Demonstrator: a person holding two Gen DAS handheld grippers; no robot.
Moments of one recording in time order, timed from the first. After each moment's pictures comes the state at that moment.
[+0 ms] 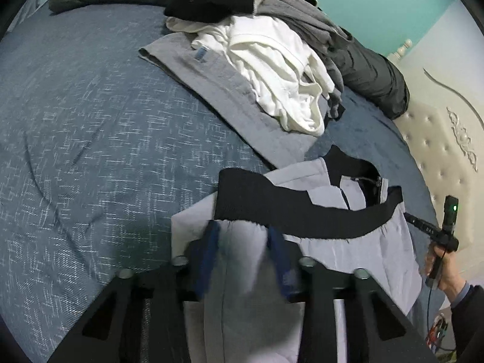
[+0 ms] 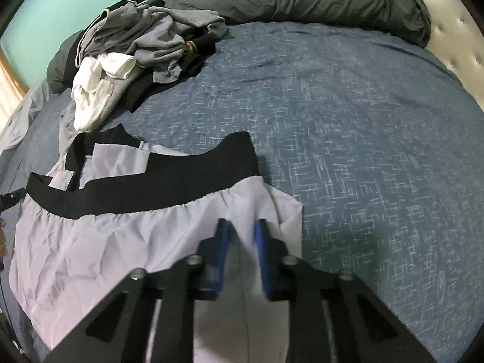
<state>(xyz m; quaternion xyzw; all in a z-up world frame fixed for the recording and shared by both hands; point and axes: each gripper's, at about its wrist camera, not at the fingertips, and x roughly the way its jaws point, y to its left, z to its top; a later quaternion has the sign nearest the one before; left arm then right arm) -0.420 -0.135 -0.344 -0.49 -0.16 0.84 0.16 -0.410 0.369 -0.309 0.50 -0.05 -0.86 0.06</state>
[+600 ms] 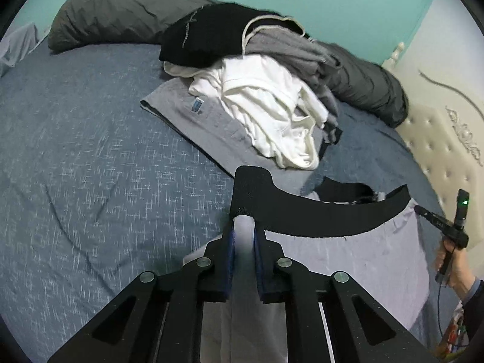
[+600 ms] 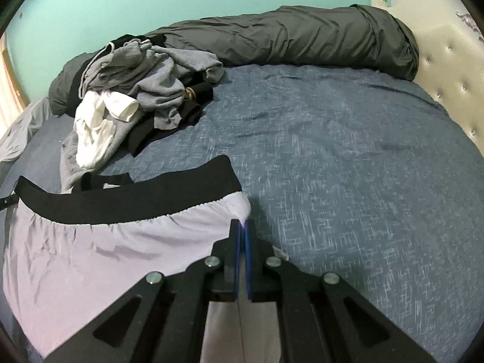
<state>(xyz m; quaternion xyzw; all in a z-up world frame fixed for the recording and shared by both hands) -0.434 -0.137 -0.303 -0.45 -0.12 0.87 0.14 -0.429 0.364 -0.274 0.43 -0.03 -0.90 0.03</state>
